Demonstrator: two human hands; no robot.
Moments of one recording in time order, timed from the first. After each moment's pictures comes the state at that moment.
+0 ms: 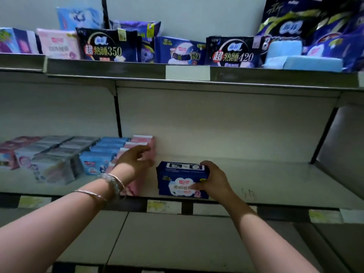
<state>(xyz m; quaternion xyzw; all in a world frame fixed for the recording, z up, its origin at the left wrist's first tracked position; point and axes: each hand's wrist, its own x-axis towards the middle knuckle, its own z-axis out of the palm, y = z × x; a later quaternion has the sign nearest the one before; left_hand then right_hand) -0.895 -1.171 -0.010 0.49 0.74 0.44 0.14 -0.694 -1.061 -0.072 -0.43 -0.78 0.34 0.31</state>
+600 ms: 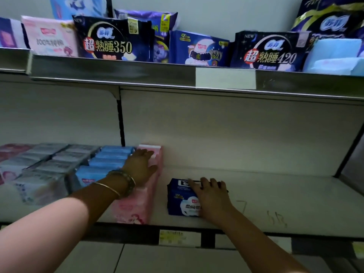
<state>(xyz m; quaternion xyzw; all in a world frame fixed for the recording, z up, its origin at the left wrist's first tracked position) -0.987 -1.076 -0.031 0.60 0.78 0.17 0.00 -0.765 -1.018 -0.098 -0.40 -0.91 -0.09 0.02</state>
